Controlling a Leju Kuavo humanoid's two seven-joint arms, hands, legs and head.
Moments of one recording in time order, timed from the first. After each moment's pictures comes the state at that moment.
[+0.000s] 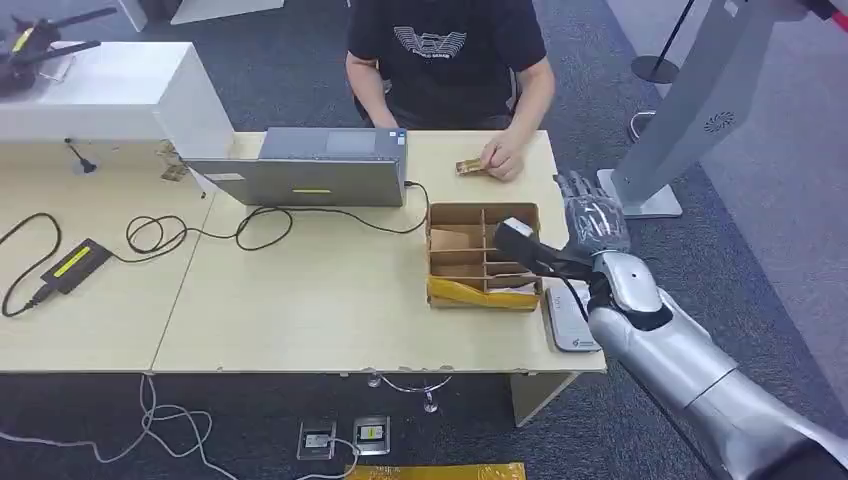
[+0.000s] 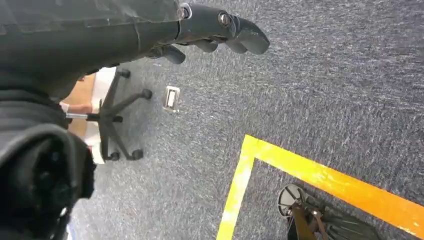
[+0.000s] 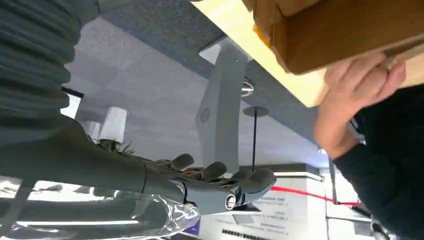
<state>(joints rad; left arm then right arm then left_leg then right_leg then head) -0.11 0.09 -1.08 -0.19 1.32 0.49 0.01 -0.79 -0.40 0.87 -1.15 0.77 -0.28 0.45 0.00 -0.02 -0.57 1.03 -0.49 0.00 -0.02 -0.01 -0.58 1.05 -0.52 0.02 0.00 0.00</state>
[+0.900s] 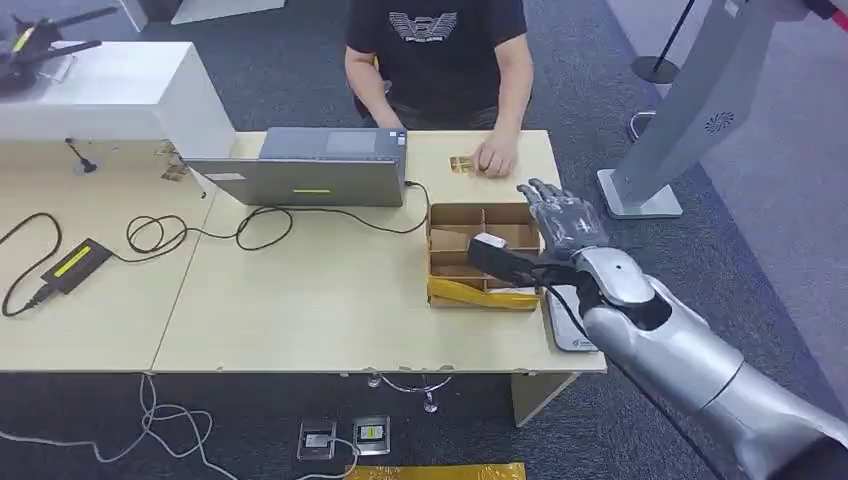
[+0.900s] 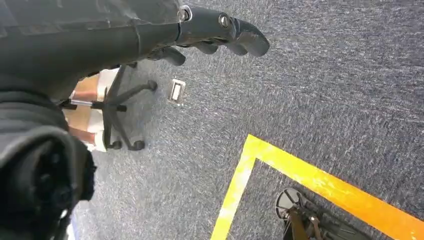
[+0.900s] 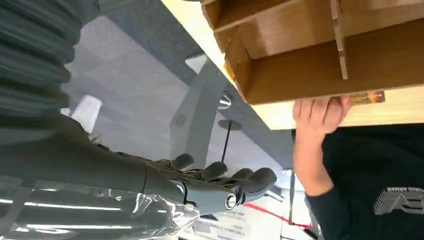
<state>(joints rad) -0.11 0.09 -1.08 -0.19 1.39 0.52 0.01 -0.84 -0.44 0.95 -1.34 0.68 -0.09 0.50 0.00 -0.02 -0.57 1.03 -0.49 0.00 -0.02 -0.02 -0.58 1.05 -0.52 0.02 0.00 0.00</state>
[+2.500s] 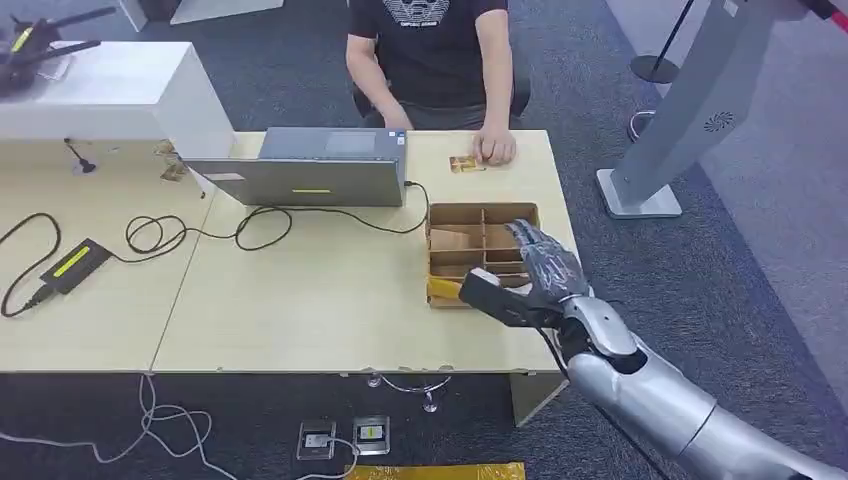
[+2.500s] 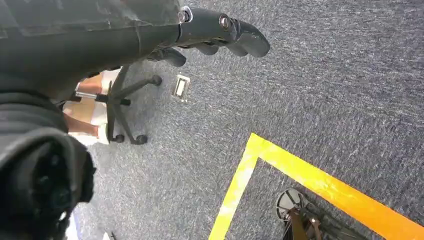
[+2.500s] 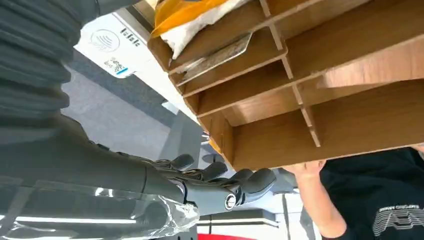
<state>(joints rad) -0.10 0.08 -1.07 -0.19 1.42 0.54 0.01 -0.69 -0.41 0.98 -1.31 0.61 -0.33 0.42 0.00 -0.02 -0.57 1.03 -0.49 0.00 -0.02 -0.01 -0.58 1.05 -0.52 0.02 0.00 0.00</state>
